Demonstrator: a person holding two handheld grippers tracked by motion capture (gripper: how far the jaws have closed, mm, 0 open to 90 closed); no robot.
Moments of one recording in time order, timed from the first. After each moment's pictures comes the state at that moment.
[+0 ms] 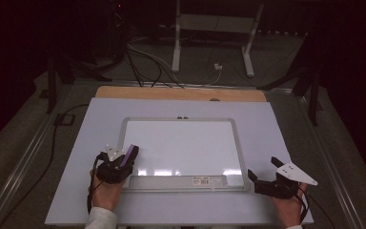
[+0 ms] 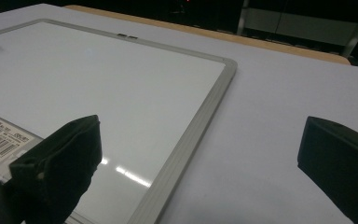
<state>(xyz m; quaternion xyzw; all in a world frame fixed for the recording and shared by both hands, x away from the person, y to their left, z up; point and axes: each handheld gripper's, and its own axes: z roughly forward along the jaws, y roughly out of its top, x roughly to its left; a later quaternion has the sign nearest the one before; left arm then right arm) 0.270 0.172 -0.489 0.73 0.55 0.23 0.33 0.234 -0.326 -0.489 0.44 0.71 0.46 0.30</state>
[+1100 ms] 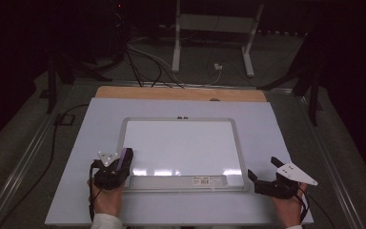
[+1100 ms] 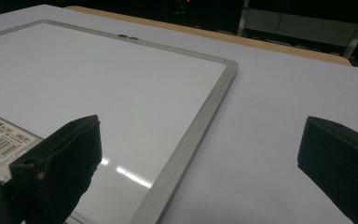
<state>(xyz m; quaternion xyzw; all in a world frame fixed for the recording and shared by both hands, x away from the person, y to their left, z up) 0.253 0.173 -0.491 0.66 0.63 0.25 0.33 0.234 -0.326 -0.488 0.44 0.71 0.46 0.30</state>
